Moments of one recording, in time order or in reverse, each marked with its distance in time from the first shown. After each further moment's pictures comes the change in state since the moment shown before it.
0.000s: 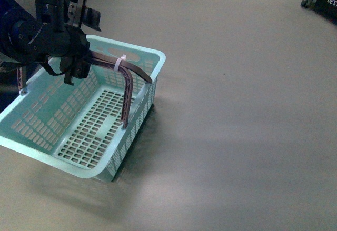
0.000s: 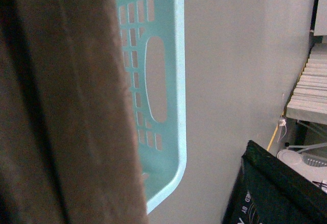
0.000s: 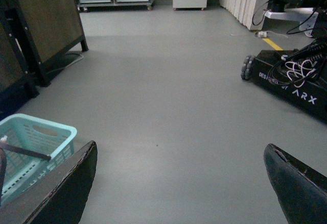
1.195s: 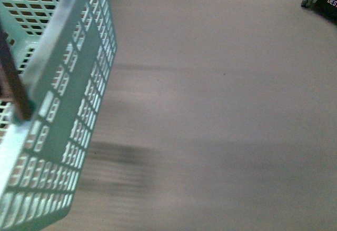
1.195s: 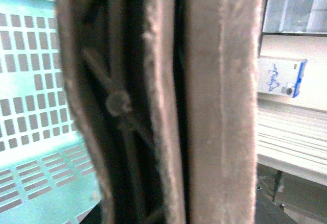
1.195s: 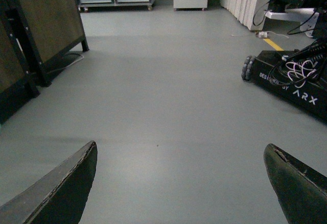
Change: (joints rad) left arm -0.007 -1.360 -0.628 -0.594 -0.168 -0.215; right arm 0.000 0.000 0.000 0.000 0.000 0.000
